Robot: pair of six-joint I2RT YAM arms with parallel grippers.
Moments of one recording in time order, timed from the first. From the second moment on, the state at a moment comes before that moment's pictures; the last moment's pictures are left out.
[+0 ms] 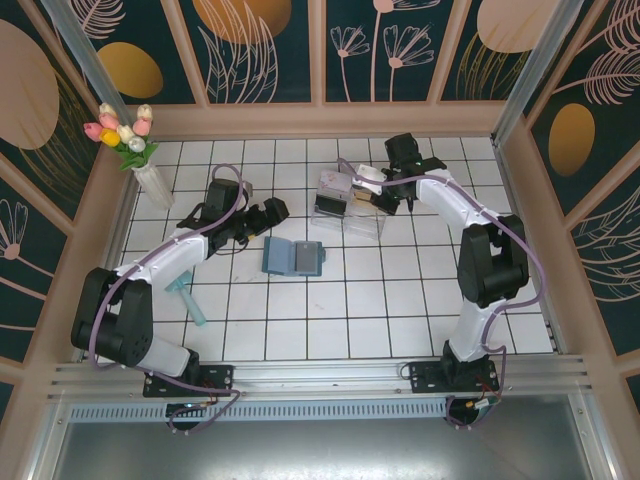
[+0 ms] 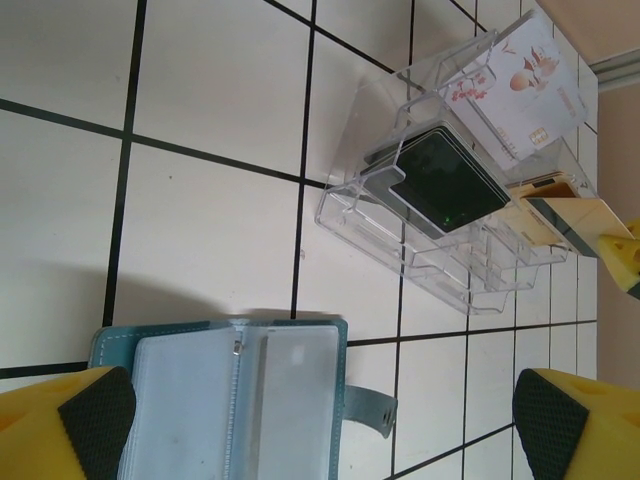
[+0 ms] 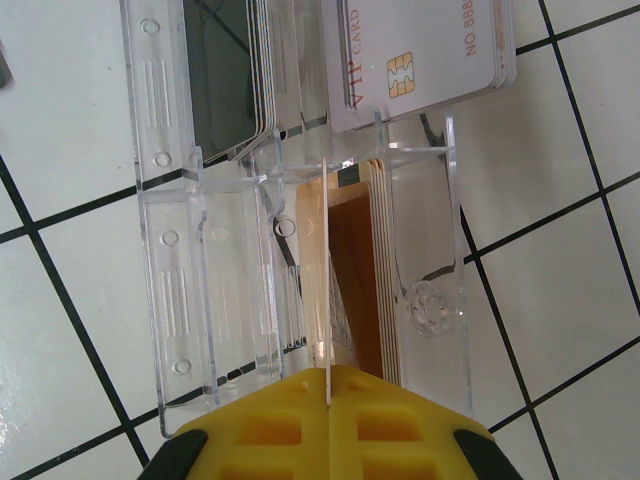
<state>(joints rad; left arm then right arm) -0.33 1.48 0.90 -0.17 0.36 -0.78 0.33 1.83 1.47 -0.70 -0.19 -0.92</state>
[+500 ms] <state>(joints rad) -0.33 1.49 0.90 -0.17 0.37 -0.78 0.33 1.89 1.49 -0.70 -0.21 -0.92</state>
